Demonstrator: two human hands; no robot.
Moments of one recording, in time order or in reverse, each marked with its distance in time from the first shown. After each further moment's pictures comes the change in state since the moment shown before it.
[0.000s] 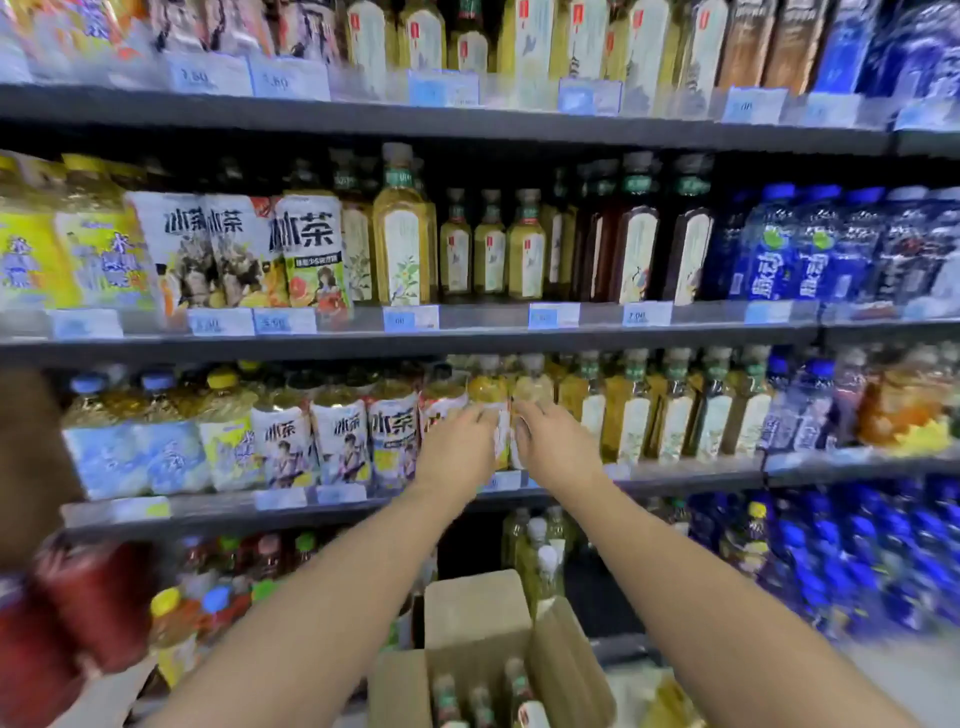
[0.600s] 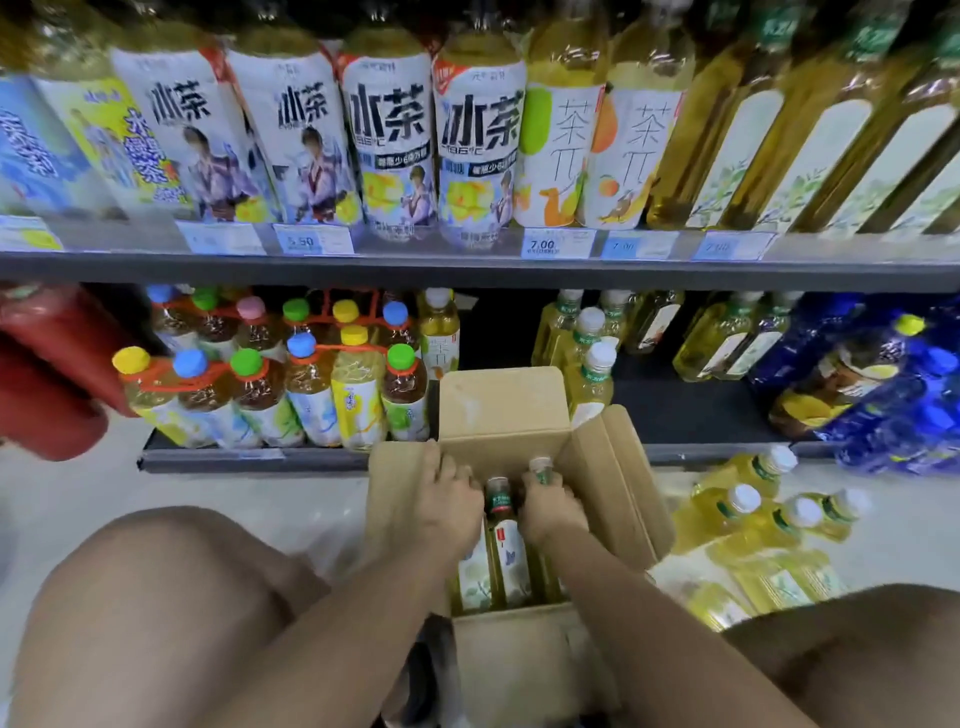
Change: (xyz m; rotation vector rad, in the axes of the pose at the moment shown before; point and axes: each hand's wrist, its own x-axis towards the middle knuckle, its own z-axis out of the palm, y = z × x) left_hand -0.249 -0.005 0.273 0.330 -0.950 -0.072; right_hand -0.269 0.006 0.274 0.003 -1.069 0.440
